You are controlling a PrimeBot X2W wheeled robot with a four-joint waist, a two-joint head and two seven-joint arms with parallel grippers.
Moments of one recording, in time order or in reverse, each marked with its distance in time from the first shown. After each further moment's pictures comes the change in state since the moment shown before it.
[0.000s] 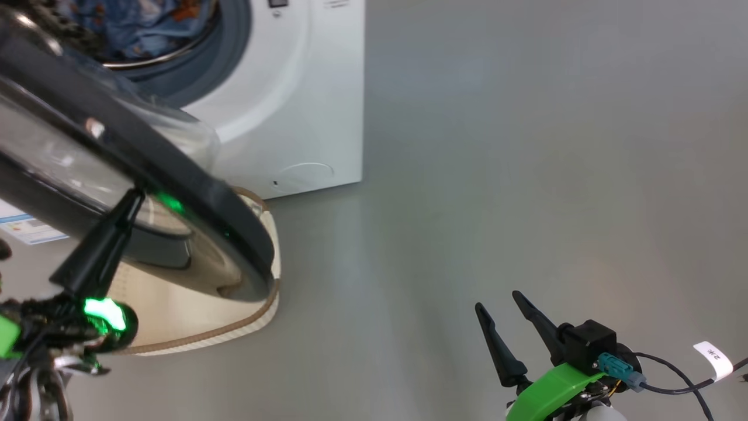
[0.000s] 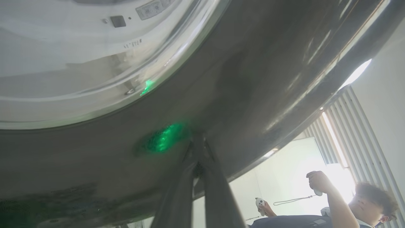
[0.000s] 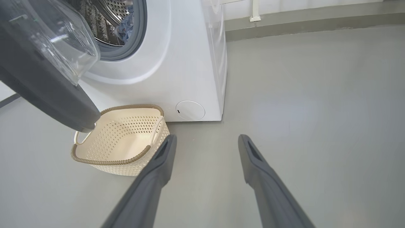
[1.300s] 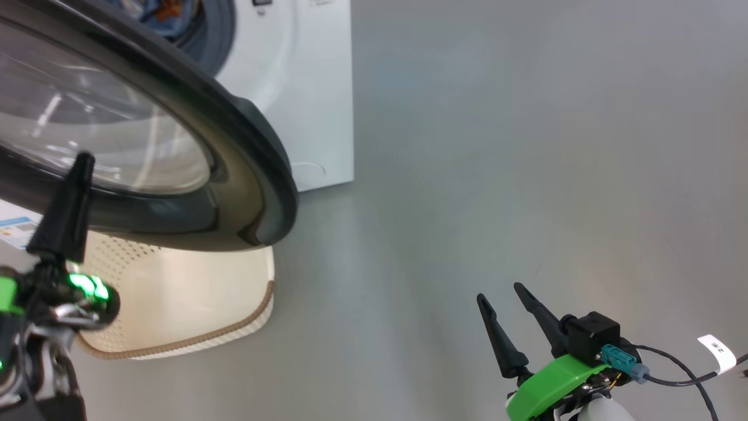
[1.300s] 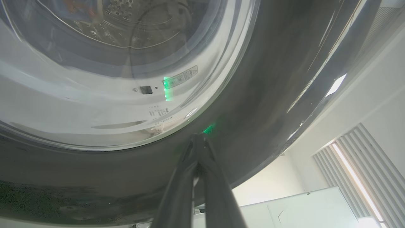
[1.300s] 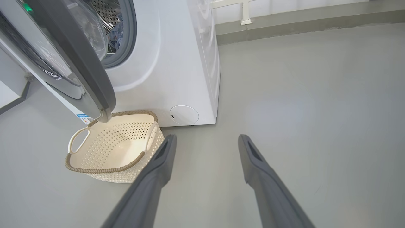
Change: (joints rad) left arm -0.135 -0.016 0.020 0.135 0.123 0.000 -0.279; right arm -0.023 0.001 -0.005 0.002 0.026 0.000 0.000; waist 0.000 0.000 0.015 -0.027
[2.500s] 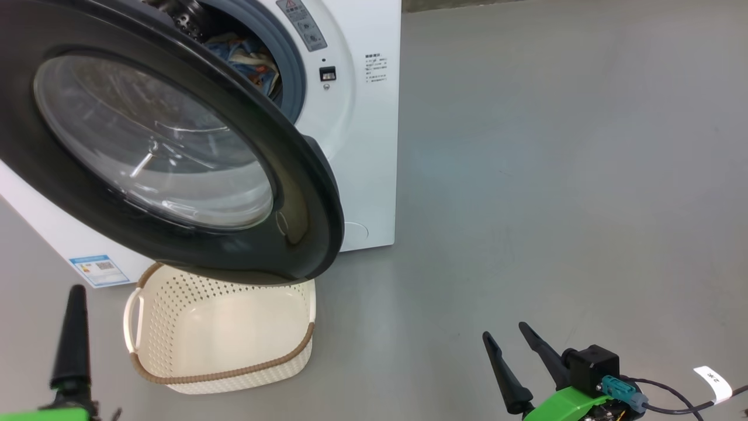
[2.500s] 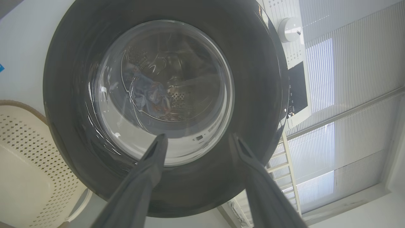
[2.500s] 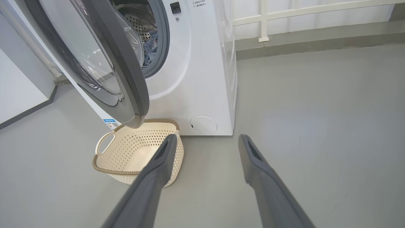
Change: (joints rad) left arm 0.471 0.059 -0.177 -0.208 0.239 0.000 -0.567; right arm 0.072 0.000 -0.005 0.050 0.009 0.000 0.000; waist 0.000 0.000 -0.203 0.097
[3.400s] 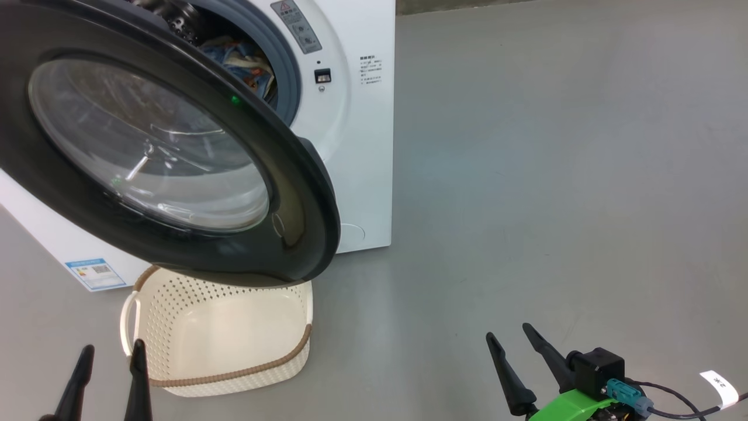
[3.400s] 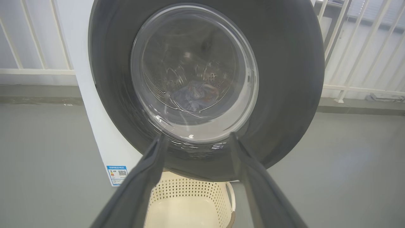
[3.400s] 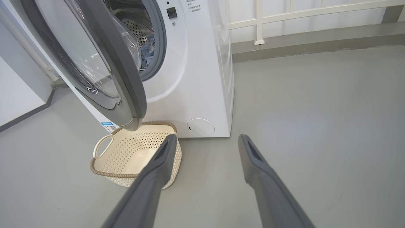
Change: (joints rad) left arm 0.123 0.069 -0.098 0.066 1.024 0.000 -0.239; right arm 0.018 0.000 -0.009 -0.024 0.000 0.000 0.000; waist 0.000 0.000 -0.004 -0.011
